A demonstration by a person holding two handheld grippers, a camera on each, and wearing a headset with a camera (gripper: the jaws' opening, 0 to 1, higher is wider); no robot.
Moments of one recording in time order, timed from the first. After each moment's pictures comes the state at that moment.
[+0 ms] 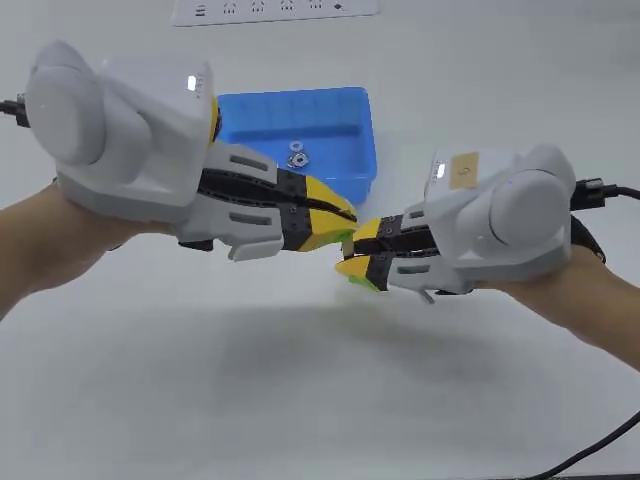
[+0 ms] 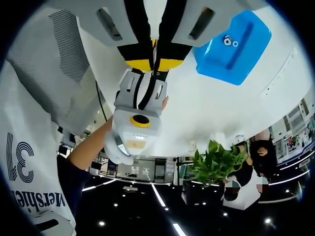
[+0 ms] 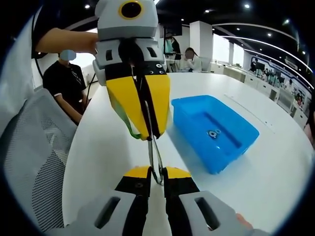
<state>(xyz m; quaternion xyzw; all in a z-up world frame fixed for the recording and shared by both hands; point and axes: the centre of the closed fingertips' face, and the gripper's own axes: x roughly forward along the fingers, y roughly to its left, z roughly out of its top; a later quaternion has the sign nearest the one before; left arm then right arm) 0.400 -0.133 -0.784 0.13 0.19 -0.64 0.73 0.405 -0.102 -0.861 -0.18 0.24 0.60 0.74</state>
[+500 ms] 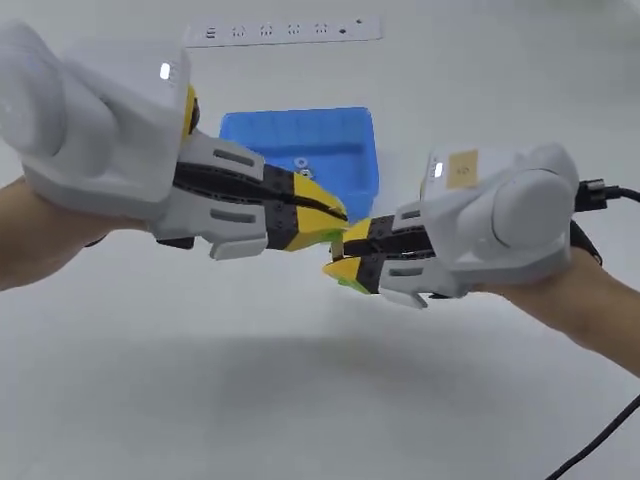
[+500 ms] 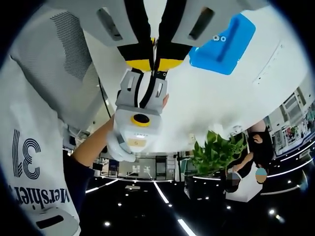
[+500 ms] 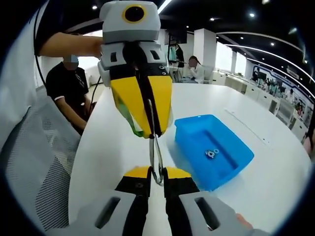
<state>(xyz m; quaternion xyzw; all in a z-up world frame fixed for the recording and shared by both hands) 0.396 -0.116 -0.745 0.15 0.16 -0.64 0.73 0.402 -0.085 -0.821 -0.19 0.20 0.61 0.74</state>
